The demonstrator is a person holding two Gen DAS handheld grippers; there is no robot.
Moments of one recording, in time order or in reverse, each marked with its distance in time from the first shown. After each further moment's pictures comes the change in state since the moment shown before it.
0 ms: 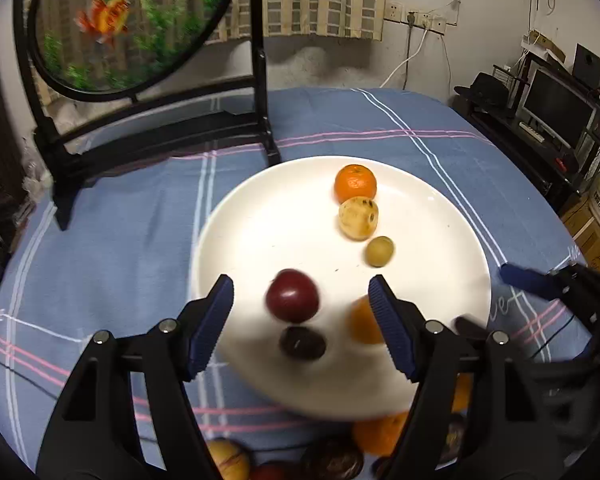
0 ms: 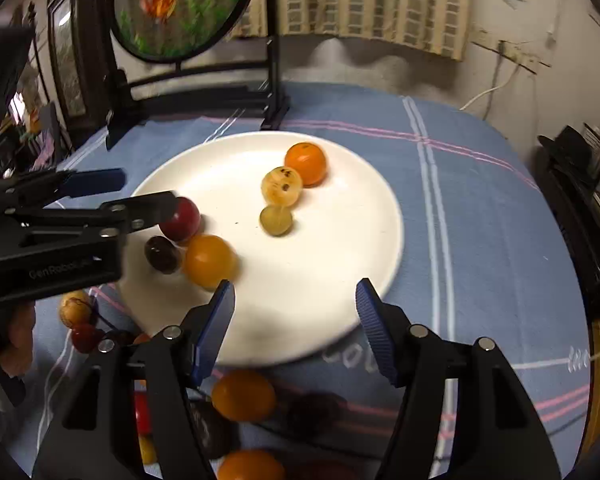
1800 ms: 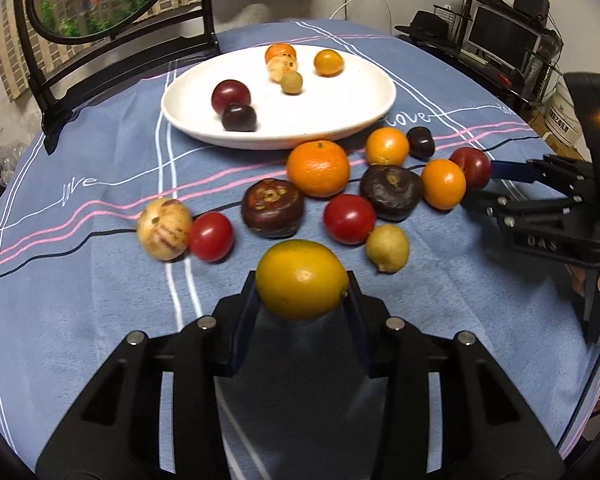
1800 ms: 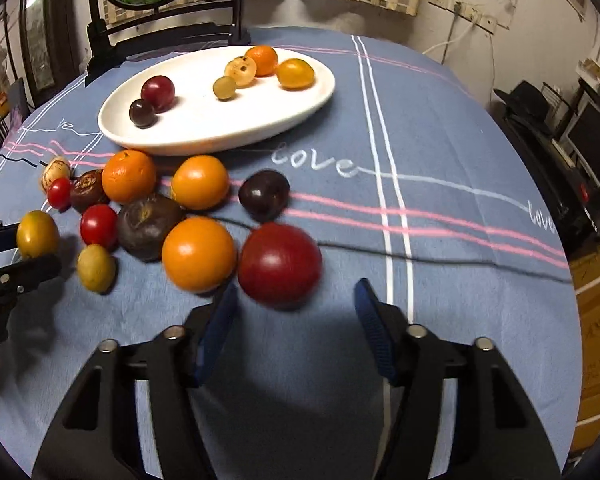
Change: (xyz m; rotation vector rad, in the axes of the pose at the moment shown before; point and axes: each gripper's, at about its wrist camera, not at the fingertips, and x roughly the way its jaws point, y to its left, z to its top) left arm -0.062 -0.024 -0.150 0.140 0.135 -0.121; right arm -0.033 -0.004 -0.108 0.020 0.134 -0.142
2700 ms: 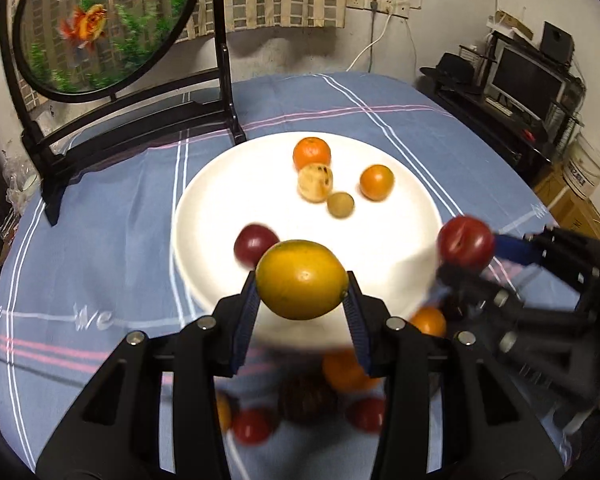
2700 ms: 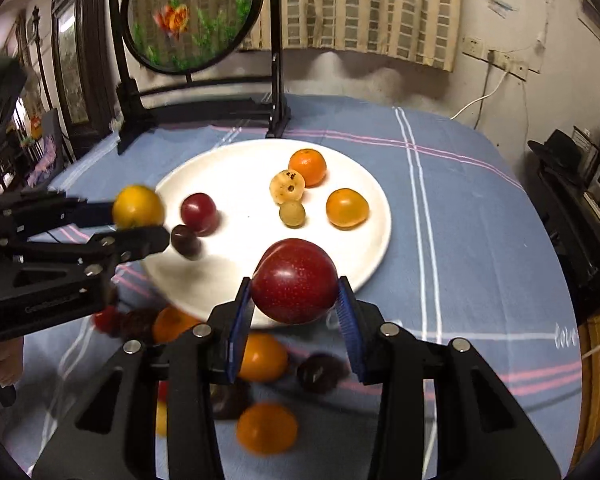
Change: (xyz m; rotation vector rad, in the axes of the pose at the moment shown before) left arm 0.021 0.028 0.132 -0.064 -0.086 0.030; right arm -0.003 0.019 0.099 -0.038 -0.154 0.120
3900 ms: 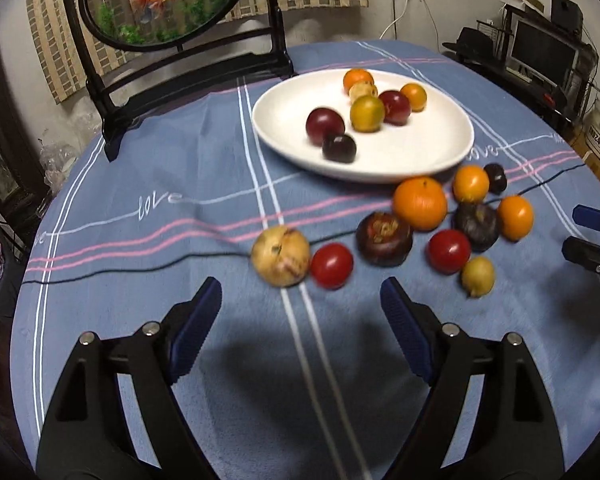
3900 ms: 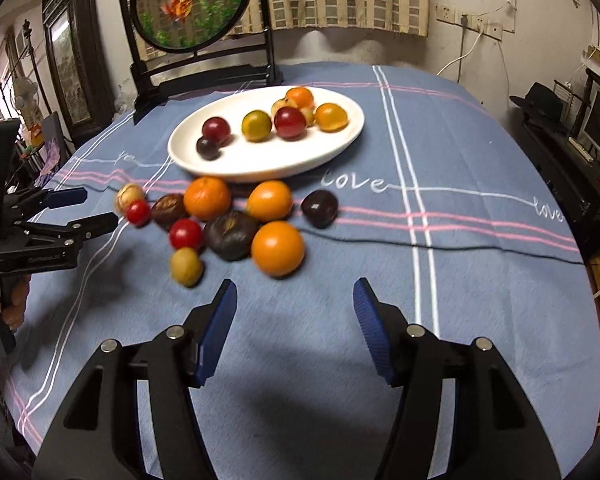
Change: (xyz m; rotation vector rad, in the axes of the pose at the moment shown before) left arm -0.046 0.034 -0.120 0.025 0.032 0.137; right arm -0.072 0.001 -0.113 0.092 0.040 0.031
